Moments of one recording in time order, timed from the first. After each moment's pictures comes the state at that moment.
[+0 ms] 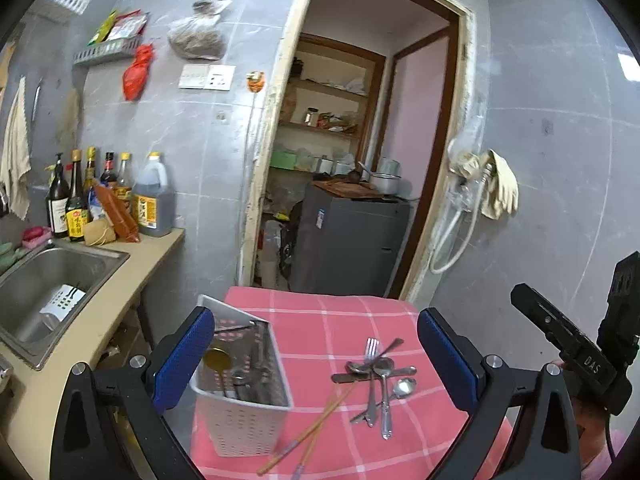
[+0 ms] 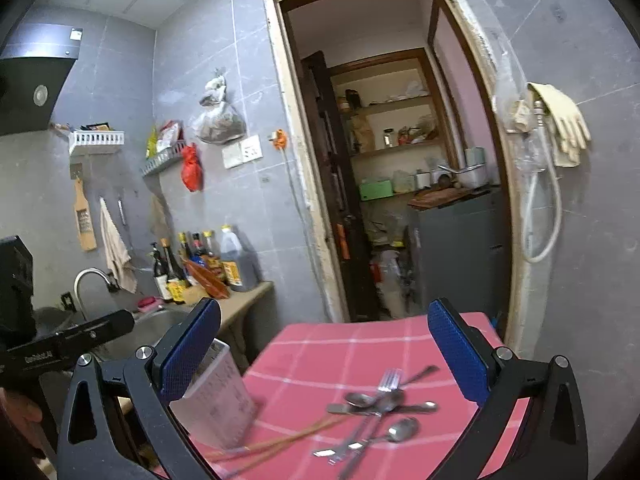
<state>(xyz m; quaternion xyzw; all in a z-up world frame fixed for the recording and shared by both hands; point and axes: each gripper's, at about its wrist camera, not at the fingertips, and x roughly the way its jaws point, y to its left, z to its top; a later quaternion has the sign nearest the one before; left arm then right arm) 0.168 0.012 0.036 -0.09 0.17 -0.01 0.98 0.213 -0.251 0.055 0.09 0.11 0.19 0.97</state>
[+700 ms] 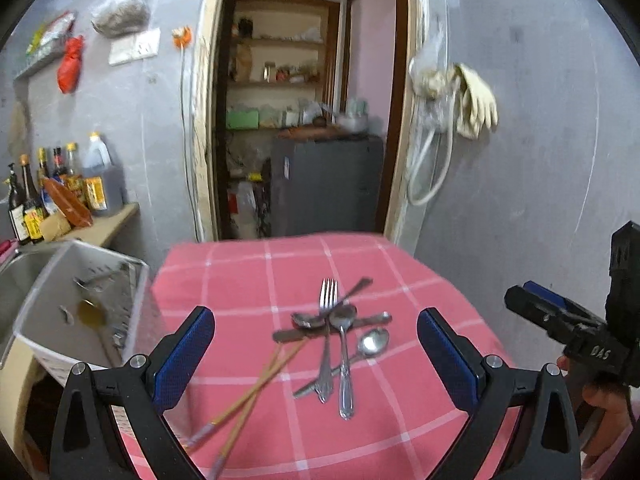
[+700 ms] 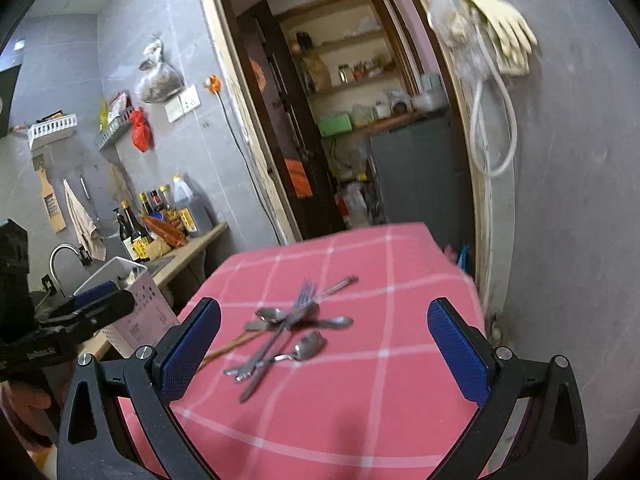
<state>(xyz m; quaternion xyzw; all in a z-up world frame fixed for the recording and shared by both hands) 0.233 -0.094 -0.036 -0.02 0.26 -0.04 0.96 0.260 -0.354 -0.045 0.13 0.24 0.17 0.95</state>
